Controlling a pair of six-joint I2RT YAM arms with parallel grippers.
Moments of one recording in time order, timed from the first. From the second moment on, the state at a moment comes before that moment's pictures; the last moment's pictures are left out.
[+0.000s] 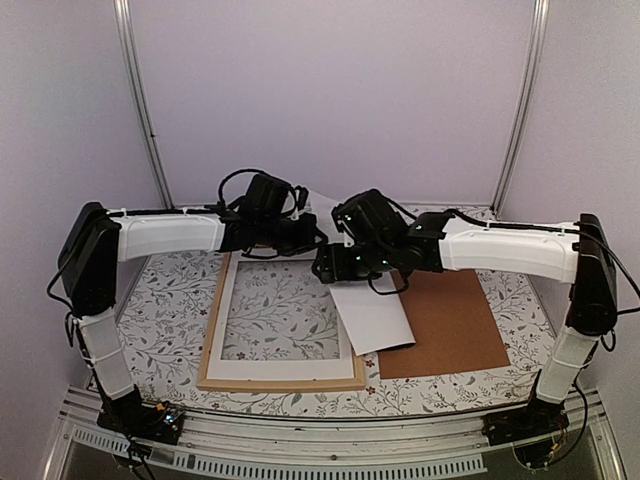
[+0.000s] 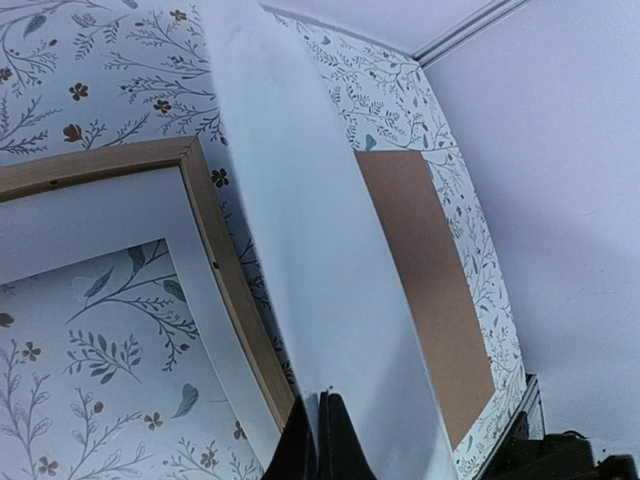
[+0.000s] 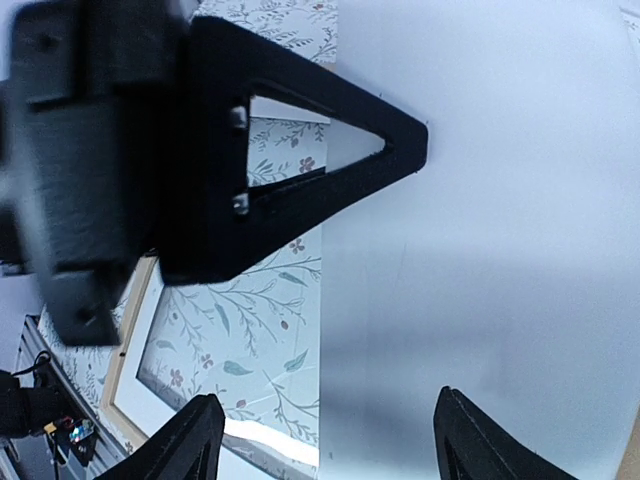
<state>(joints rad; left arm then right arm) -0.71 1.88 1.38 -0.08 0.19 -0.71 0.99 1.82 1.45 -0.40 0.14 0.63</state>
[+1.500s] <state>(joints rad) -0.48 1.42 1.26 -0.20 0.69 -0.60 0.55 1.31 1.23 -0.49 0.12 0.47</state>
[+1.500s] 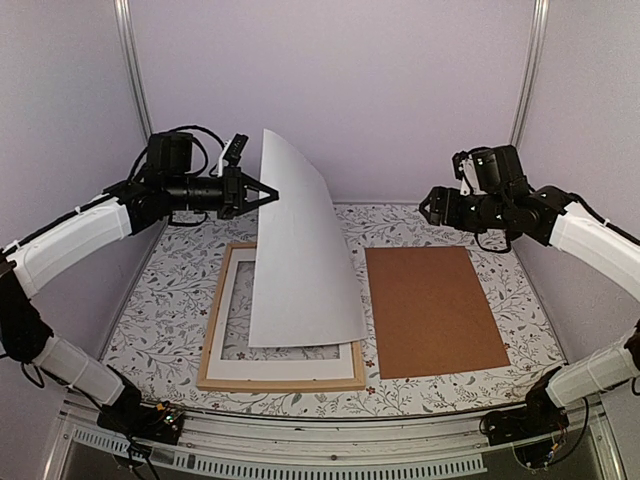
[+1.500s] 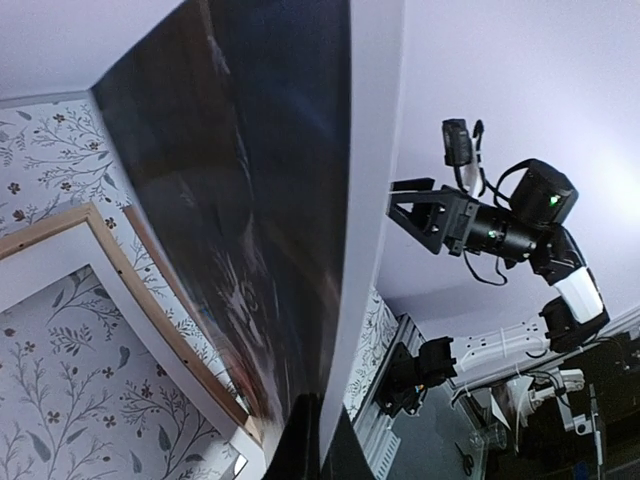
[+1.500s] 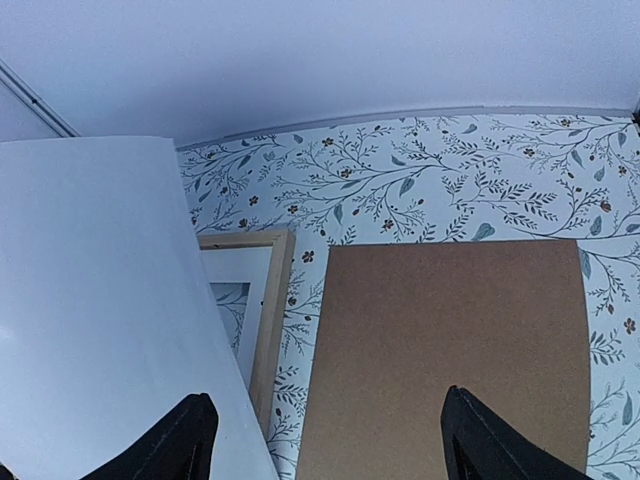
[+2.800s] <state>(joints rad) -0.23 1.71 1.24 -0.63 0.52 -0.29 0.55 1.43 1.12 -0.44 0.11 0.47</state>
